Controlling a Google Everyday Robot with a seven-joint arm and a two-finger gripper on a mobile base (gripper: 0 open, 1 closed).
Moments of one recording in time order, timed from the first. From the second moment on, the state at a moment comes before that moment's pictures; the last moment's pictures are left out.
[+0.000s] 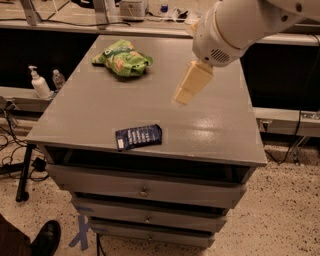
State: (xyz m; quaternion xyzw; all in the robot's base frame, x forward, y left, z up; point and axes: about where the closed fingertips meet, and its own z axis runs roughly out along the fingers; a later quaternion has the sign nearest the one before) arm 0.556 -0.054 0.978 -0.62 0.70 0.01 0.36
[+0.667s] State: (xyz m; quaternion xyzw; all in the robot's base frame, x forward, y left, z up) arm 0.622 -0.015 0.964 -0.60 0.67 0.05 0.43
